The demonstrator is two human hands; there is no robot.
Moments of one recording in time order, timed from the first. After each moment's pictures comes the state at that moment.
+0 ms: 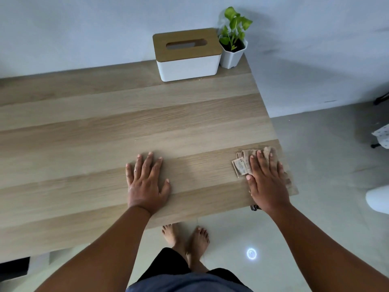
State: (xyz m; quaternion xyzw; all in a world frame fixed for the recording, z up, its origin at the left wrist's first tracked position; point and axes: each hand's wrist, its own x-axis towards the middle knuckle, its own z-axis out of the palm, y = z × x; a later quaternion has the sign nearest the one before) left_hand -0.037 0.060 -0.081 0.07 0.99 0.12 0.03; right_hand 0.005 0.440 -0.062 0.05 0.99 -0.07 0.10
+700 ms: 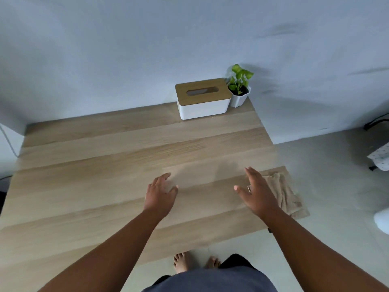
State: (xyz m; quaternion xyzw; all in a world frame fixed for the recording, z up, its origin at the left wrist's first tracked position) left_hand -0.094 0.022 -0.014 -0.06 0.92 0.36 0.15; right_hand -0.043 0.351 0.000 0.12 0.94 -0.32 0.08
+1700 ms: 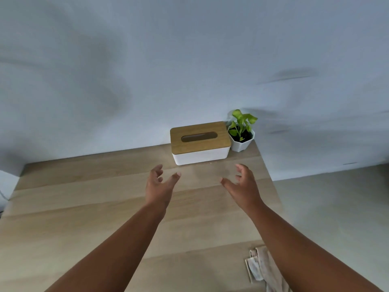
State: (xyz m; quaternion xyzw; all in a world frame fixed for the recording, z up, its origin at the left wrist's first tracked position) left_hand -0.281 0.116 0.039 -0.25 0.77 0.59 0.02; right_hand -0.269 0.375 0.015 0.18 0.84 -0.51 0.03
